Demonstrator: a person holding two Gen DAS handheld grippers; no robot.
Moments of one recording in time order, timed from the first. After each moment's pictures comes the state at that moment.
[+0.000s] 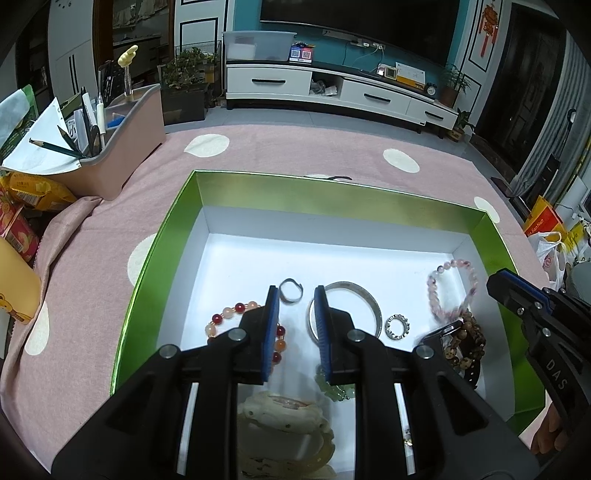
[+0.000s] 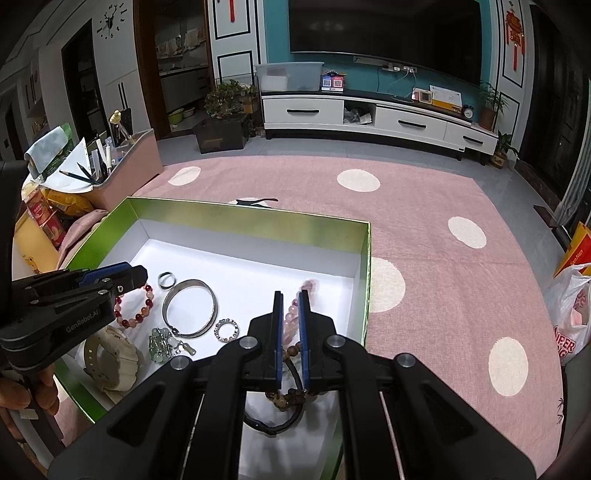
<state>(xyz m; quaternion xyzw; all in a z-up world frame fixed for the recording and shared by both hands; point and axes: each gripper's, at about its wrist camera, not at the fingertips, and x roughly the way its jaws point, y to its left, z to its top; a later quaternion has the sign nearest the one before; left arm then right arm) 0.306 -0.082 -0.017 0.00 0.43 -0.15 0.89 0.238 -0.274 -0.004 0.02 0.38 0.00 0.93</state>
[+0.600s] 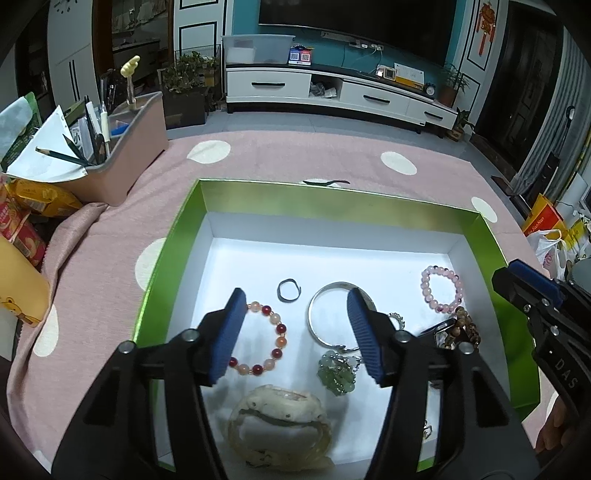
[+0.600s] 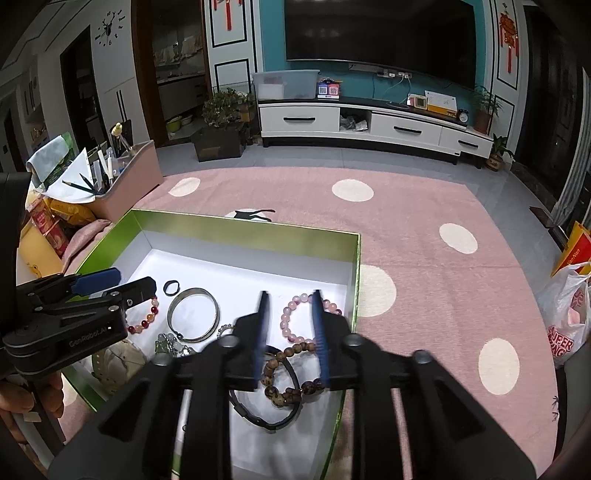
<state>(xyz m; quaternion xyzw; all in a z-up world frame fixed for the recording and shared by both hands) 0.298 -0.085 -0.003 0.01 0.42 -0.14 0.90 0.228 -0.276 0.012 0.03 0.36 -0.01 0.93</state>
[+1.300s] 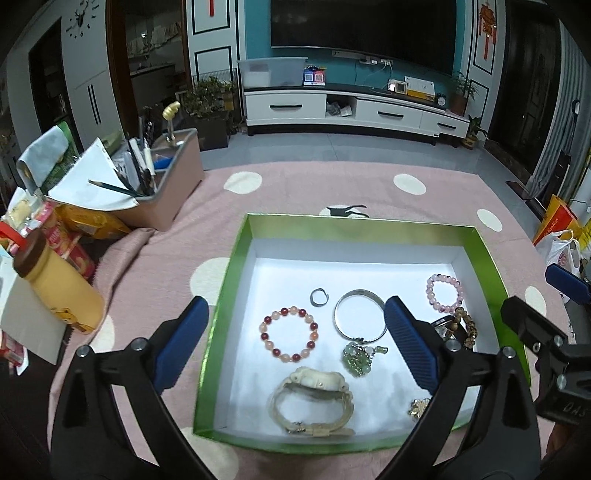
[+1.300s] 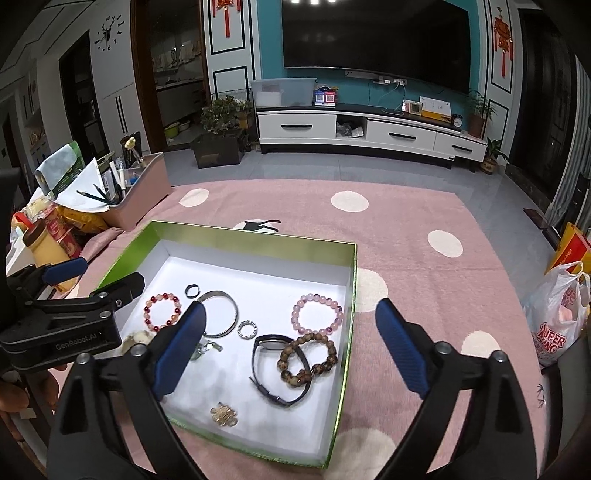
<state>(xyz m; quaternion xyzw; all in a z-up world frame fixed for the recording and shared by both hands) 0.264 -0.071 0.046 0.04 0.38 -0.10 0.92 0.202 -0.260 0.046 0.02 0.36 -0.02 0.93</state>
